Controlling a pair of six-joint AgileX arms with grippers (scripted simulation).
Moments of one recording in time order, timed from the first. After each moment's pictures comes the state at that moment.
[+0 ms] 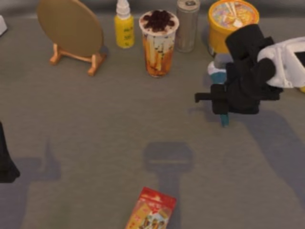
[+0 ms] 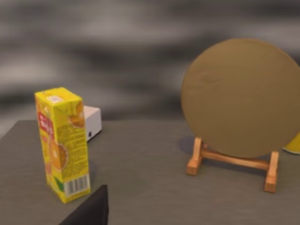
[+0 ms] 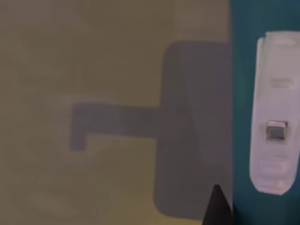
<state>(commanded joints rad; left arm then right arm) 0.00 0.00 0.00 0.00 0.00 0.00 0.39 2.03 1.28 -0.40 -0.02 0.33</state>
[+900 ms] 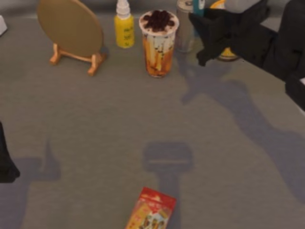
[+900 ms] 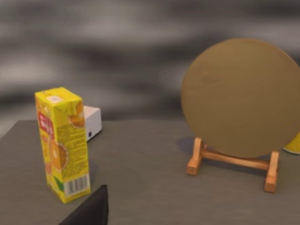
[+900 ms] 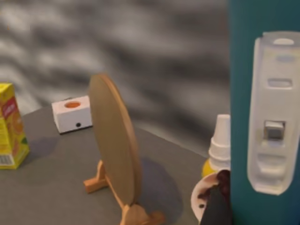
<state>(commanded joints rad) 0.00 0.00 0.00 0.00 0.00 0.00 0.38 1.73 0.93 0.74 -0.36 0.04</state>
